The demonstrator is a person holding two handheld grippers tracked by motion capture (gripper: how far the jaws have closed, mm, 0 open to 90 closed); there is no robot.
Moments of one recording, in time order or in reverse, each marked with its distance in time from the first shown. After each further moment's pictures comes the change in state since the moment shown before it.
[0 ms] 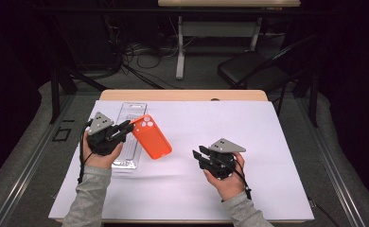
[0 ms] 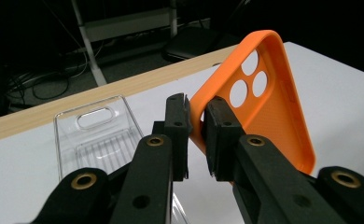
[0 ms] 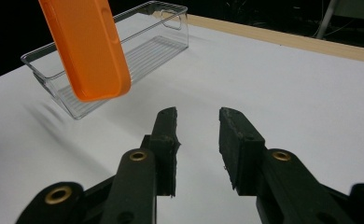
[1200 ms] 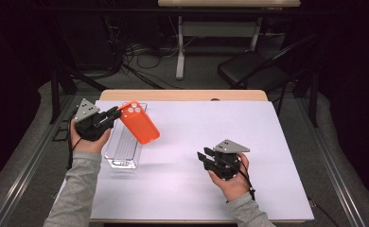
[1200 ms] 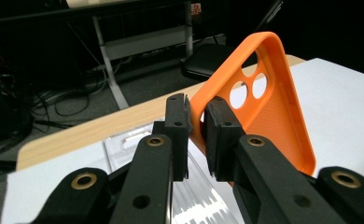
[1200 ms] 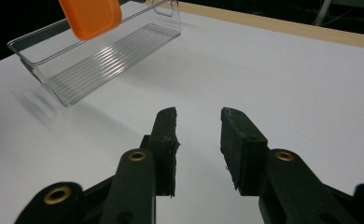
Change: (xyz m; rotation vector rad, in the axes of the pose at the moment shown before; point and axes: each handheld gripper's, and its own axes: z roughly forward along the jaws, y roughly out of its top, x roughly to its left) left arm 0.050 0.013 0.008 -0.066 0.055 0.038; right arm -0.012 -0.008 -0.004 0.035 -0.008 0.005
